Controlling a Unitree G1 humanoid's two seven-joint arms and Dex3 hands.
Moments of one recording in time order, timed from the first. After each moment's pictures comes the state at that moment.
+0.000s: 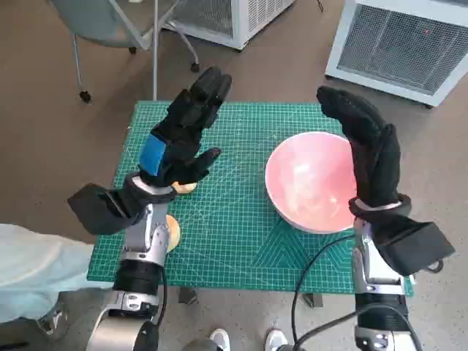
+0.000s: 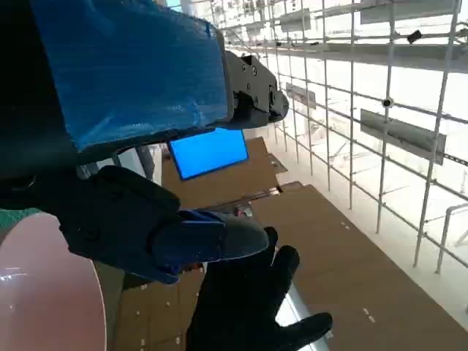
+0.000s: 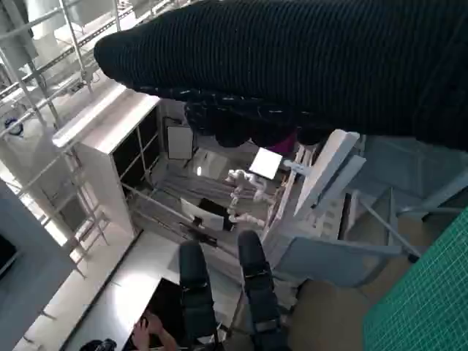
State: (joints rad) left arm -0.67 0.08 0.14 0.57 -0.35 -0.57 -0.60; right arm -0.54 -0.14 -0.09 0.32 0.13 -0.59 0.23
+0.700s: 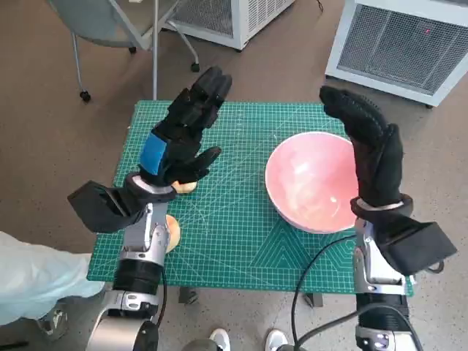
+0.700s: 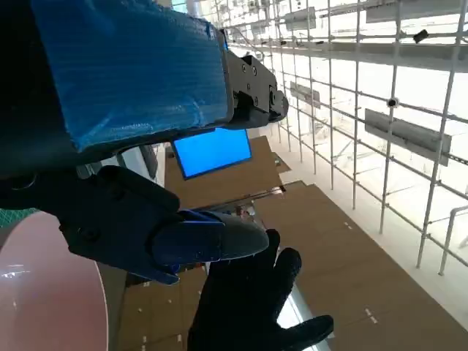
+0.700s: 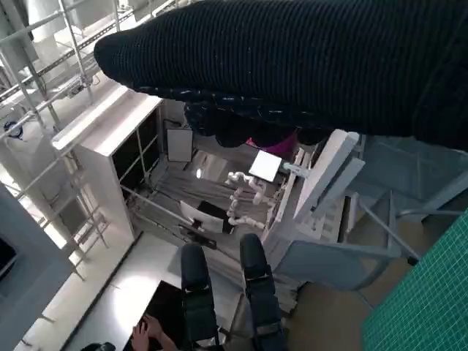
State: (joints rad) left arm -0.67 0.08 0.14 0.57 -0.35 -0.56 -0.60; right arm -0.54 -0.14 -0.10 0.33 0.13 -0.60 0.23
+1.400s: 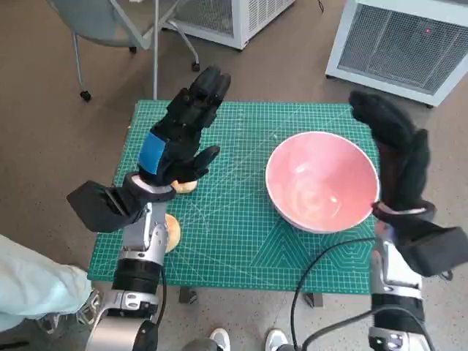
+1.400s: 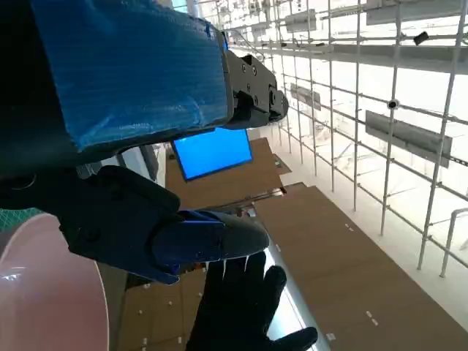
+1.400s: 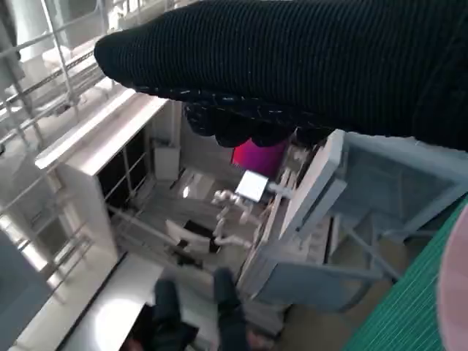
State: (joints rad) left arm -0.67 0.08 0.15 0.58 -0.35 -0.56 -0.60; right arm -0.53 -0.22 -0.20 0.48 0.16 -0.69 0.25
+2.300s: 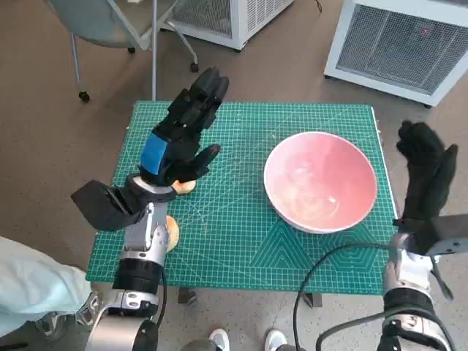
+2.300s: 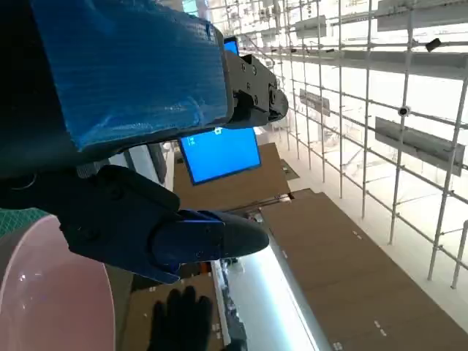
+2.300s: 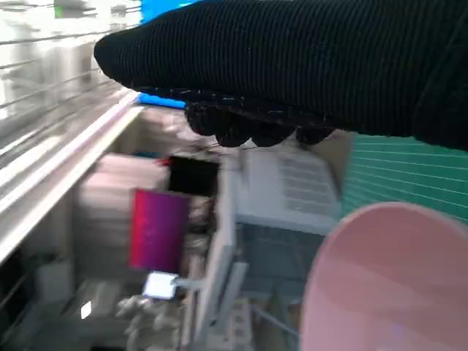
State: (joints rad) left arm -0.68 0.08 0.15 0.61 -0.33 -0.57 -0.57; right arm -0.66 -0.26 -0.32 1.12 0.15 -0.80 0.06
